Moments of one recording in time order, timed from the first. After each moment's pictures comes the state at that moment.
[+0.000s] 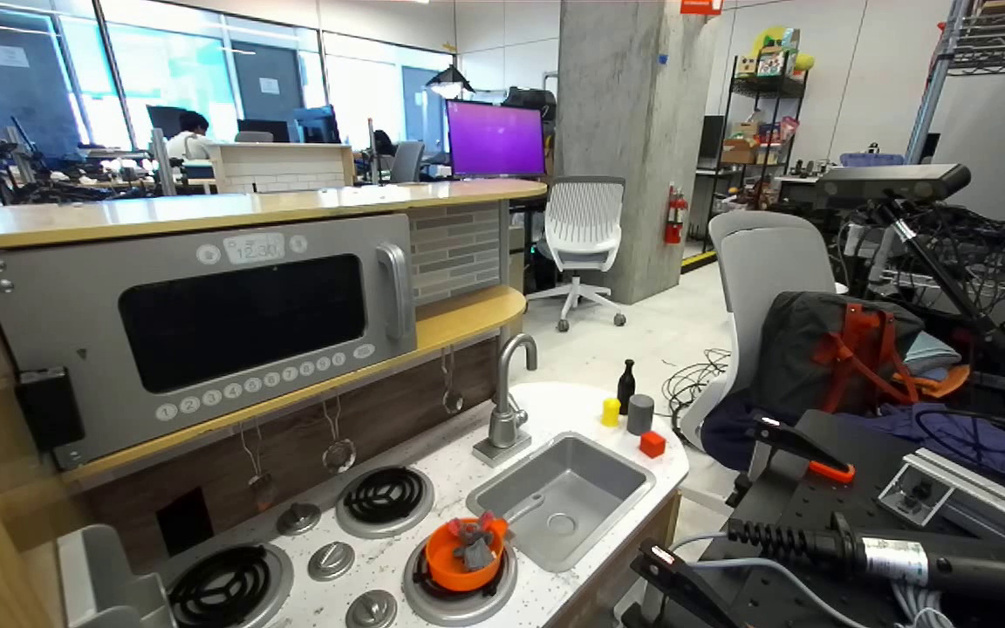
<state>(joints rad) 0.13 -0.67 0.27 -2.46 0.24 2.01 0.43</state>
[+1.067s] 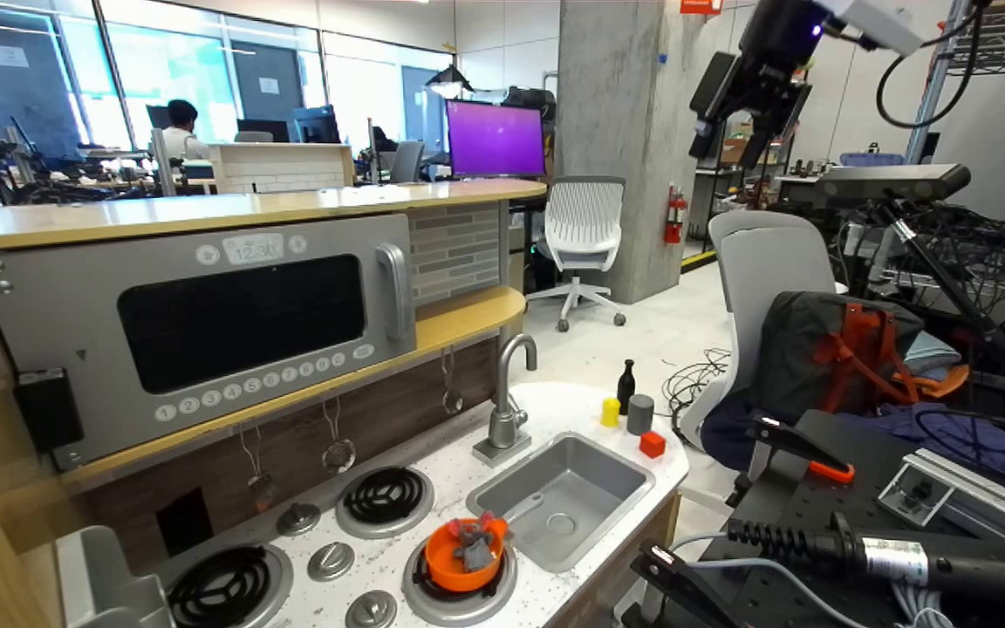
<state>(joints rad) -0.13 -0.26 -0.26 -2.43 0.11 2.42 -0.19</state>
